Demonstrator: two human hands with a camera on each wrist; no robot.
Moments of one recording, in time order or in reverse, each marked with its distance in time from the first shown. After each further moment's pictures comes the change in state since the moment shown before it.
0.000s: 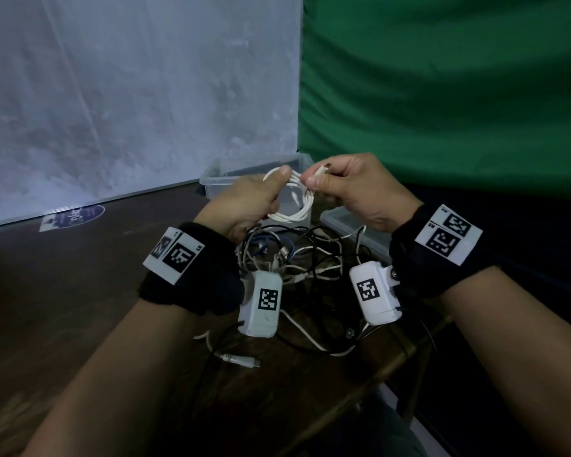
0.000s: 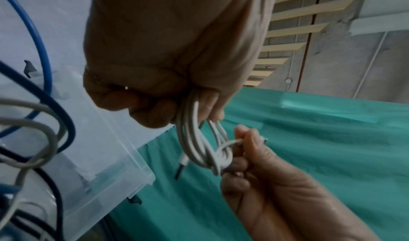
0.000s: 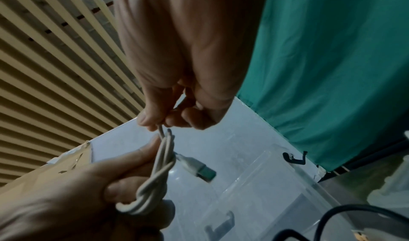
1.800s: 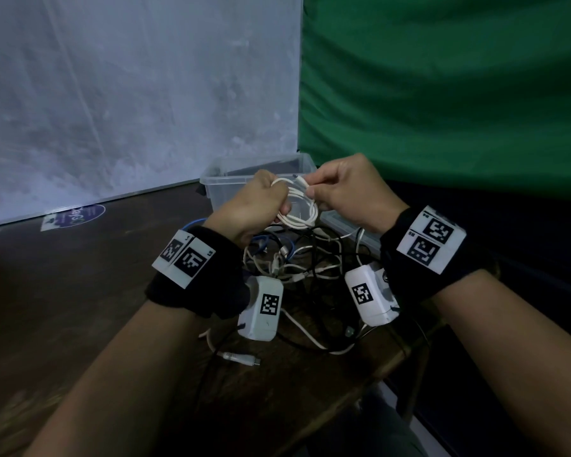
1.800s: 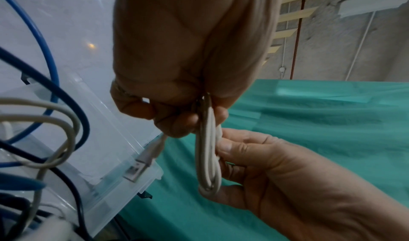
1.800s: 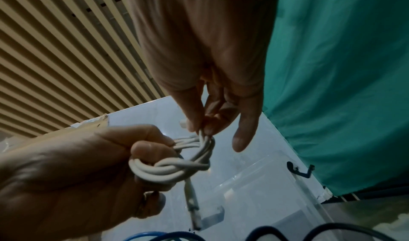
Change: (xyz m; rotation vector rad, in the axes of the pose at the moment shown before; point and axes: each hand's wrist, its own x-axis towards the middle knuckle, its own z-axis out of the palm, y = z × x) left_hand -0.001 0.001 0.015 0.027 0.037 0.074; right_hand 0.003 0.001 0.008 -0.342 0.131 0.061
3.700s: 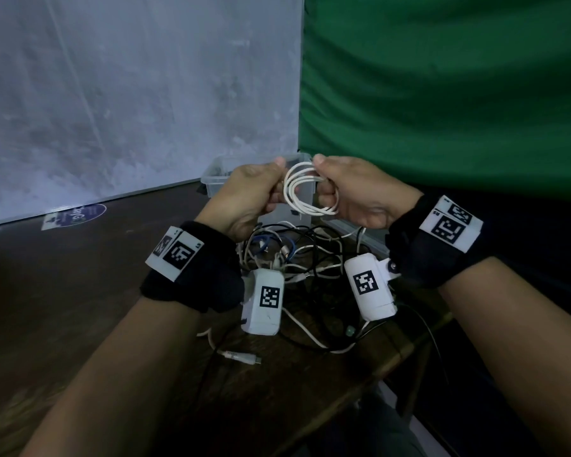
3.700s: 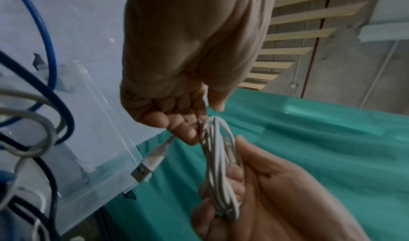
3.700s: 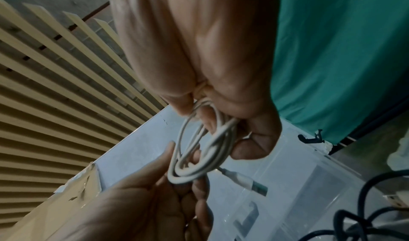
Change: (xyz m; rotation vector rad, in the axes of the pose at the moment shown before) left_hand -0.005 0.013 -0.006 -0.337 0.036 -0.065; right_hand 0.004 -0.013 -0.001 0.430 -0.184 0.325
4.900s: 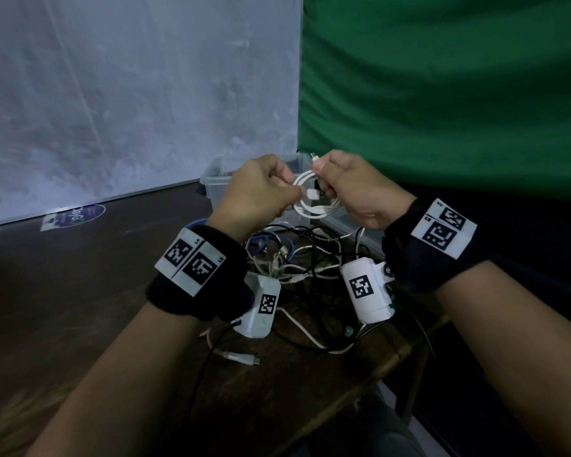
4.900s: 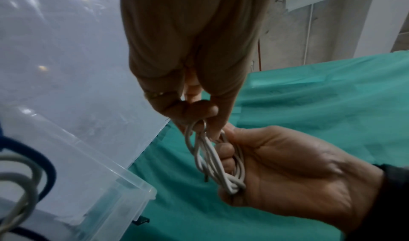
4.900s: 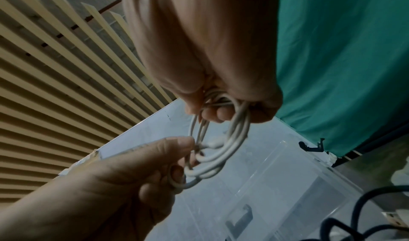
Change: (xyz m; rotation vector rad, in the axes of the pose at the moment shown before) left_hand -0.010 0.006 0.005 0.401 0.078 0.186; right_hand 0.004 0.006 -0.002 -0.272 0.160 -0.212
